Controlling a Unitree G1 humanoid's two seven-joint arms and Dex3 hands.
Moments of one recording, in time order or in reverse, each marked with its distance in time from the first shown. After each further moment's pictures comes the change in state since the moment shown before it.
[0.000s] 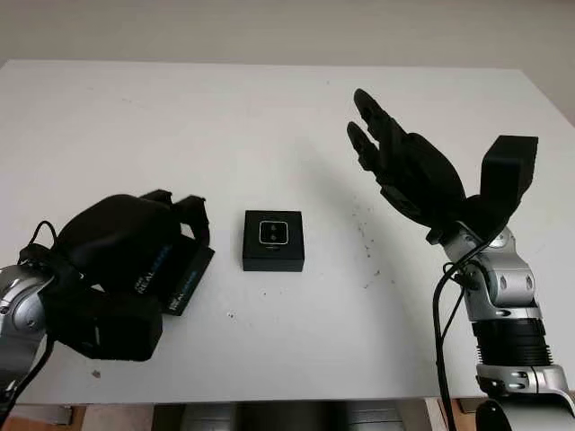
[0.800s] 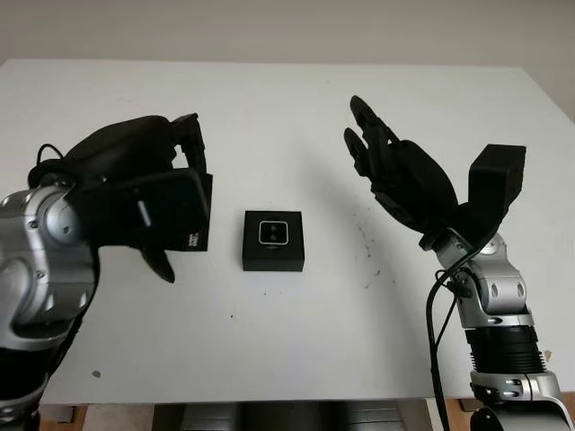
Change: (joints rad) left arm -0.441 -0.113 -0.207 -0.039 0.063 0.505 -0.249; right arm 0.015 0.039 0.029 -0.020 -0.040 -0.012 -0.045
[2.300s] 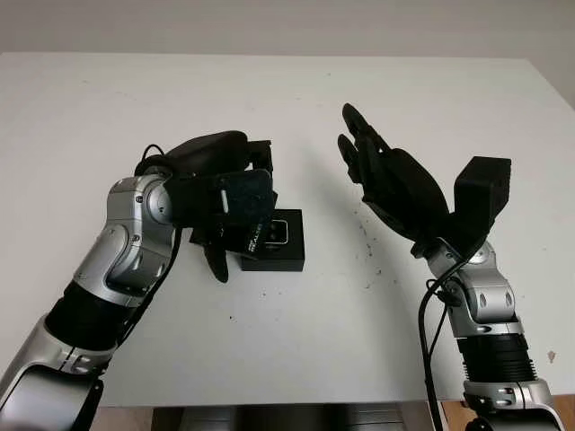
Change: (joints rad) left arm -0.126 -0.200 -0.147 0.293 -0.028 -0.097 0.089; right arm 0.033 0.017 0.012 -0.001 -0.028 -0.036 0.000
